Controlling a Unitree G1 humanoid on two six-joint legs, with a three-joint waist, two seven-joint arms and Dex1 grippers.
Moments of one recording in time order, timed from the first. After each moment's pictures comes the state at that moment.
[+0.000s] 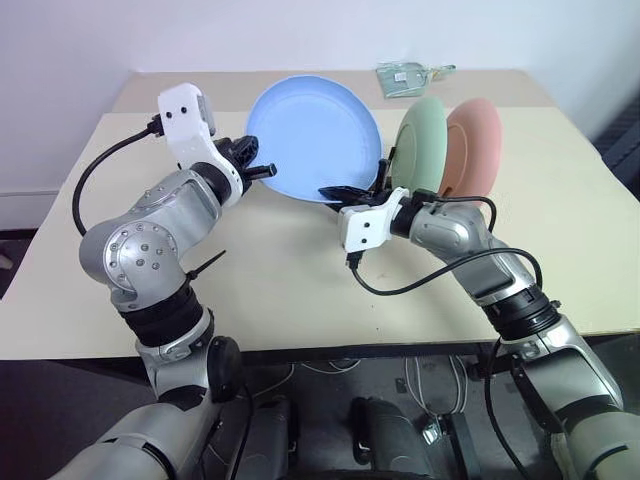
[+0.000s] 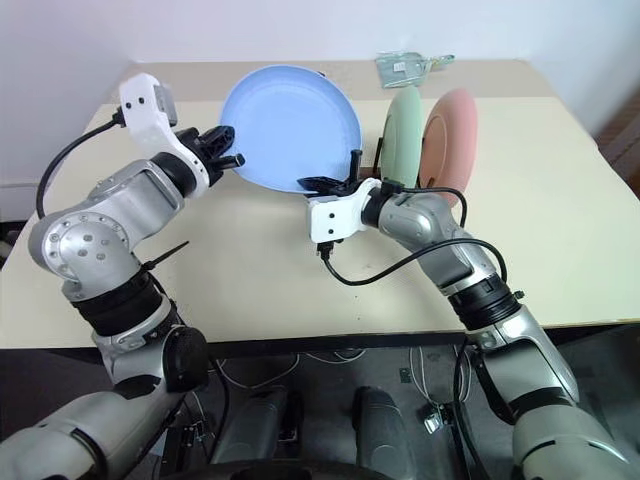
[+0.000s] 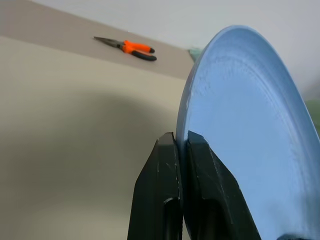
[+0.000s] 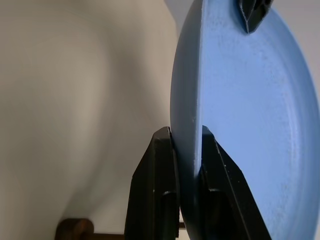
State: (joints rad) left arm -0.84 0.06 0.46 -0.41 -0.61 1.31 0.18; right arm -0.74 -0.54 0.38 0.10 -0.39 -0.28 0.58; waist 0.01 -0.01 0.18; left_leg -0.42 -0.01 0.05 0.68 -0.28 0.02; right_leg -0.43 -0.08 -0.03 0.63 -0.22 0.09
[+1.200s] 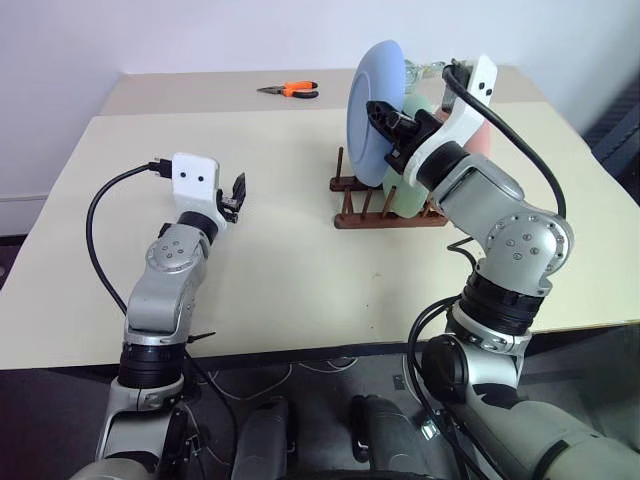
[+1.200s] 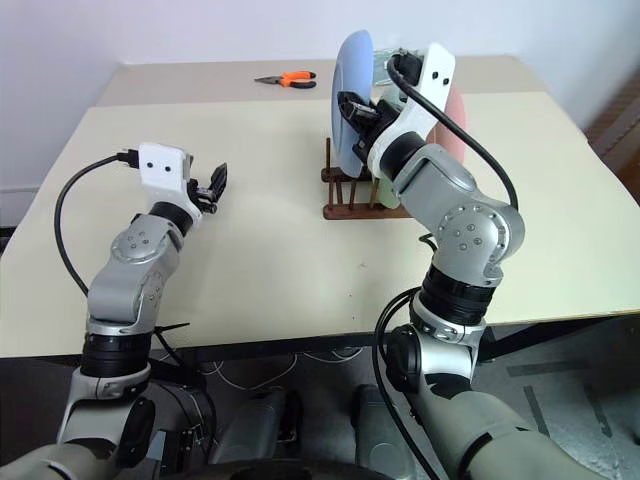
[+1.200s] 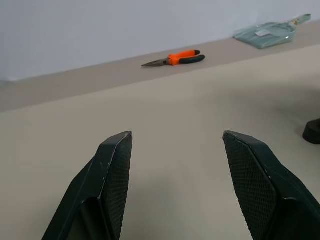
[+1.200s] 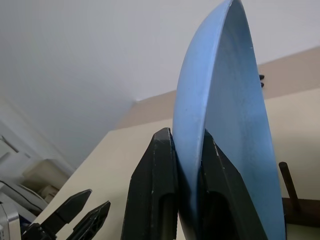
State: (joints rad) left arm -0.45 0.32 0.07 -0.20 -0.16 0.53 -0.09; right arm -0.88 -0.02 -0.39 -0.30 0.74 1.12 -0.06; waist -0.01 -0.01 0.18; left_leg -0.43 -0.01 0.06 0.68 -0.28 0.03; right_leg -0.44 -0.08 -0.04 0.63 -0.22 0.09
